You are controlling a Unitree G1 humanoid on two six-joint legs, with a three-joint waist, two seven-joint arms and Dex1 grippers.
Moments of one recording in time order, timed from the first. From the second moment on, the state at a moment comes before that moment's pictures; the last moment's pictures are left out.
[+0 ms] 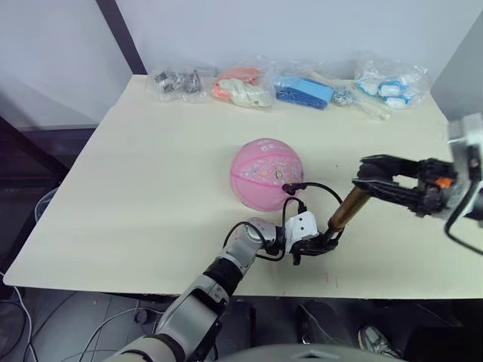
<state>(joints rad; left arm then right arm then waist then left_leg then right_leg) -0.52 0.06 -0.48 0.65 0.07 -0.07 -0.98 -0.21 -1.03 -0.42 -0.56 1.29 0.88 0.65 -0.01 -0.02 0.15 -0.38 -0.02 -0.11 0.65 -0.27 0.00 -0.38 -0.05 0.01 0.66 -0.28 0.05</state>
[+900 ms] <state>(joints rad) -0.51 0.06 -0.48 0.65 0.08 -0.07 -0.98 -0.23 -1.09 -0.45 -0.54 1.32 0.89 0.68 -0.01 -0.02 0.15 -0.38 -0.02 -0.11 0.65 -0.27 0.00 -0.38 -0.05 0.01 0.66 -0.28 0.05</state>
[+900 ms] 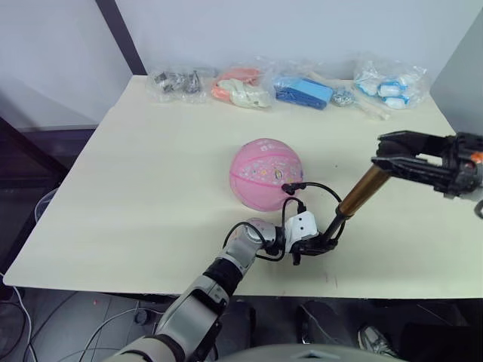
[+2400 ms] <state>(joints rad) -0.52 0.06 -0.48 0.65 0.08 -0.08 -0.98 -0.36 -1.08 -0.41 -0.47 1.41 0.98 0.63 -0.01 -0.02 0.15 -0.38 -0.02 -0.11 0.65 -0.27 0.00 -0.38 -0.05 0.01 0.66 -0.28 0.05</state>
